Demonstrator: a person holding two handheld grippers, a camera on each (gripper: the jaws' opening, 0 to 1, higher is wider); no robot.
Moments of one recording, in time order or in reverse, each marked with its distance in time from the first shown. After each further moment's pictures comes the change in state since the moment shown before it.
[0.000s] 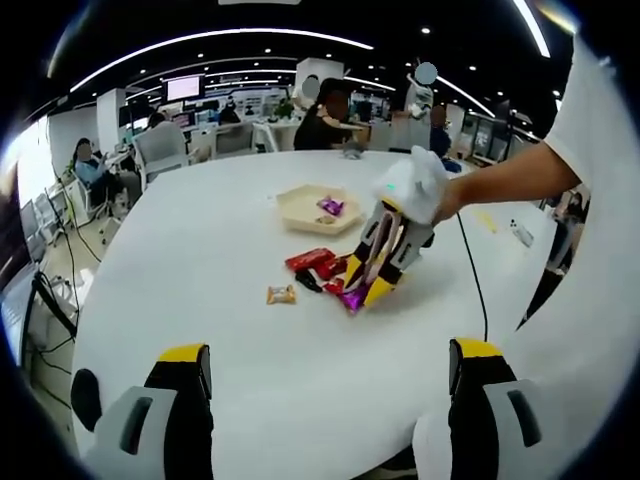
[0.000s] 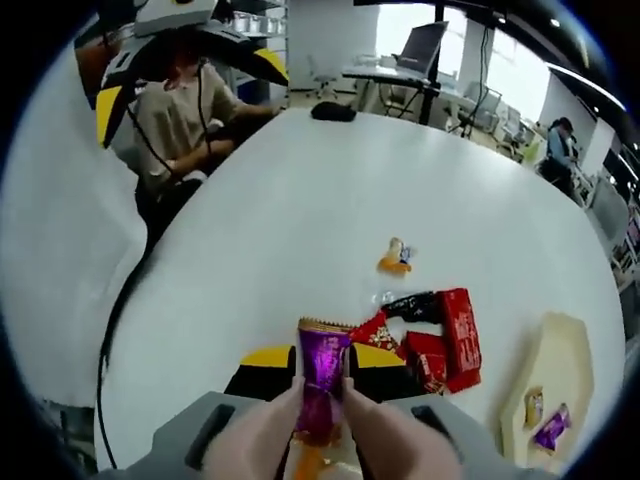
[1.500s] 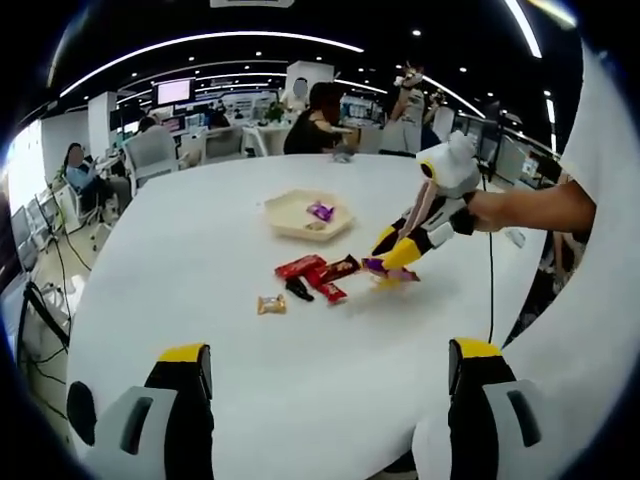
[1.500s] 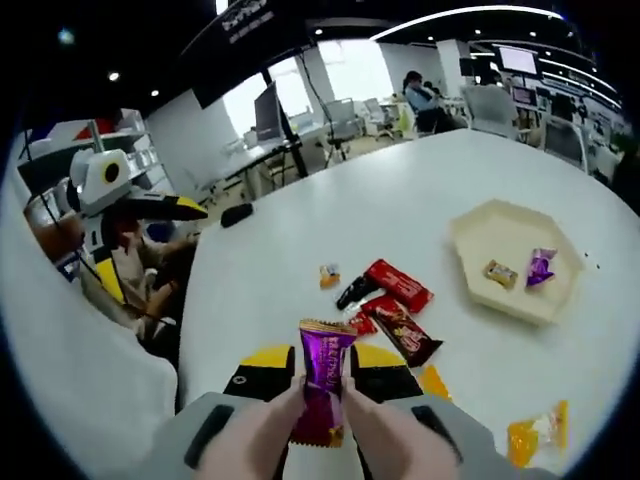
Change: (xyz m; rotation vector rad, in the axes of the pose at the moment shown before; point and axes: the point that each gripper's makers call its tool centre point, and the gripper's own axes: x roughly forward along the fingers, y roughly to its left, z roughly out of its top) left arm 0.010 -0.009 0.010 0.027 -0.008 -0.059; right arm -0.094 0.001 0.007 0.653 -0.349 -0.254
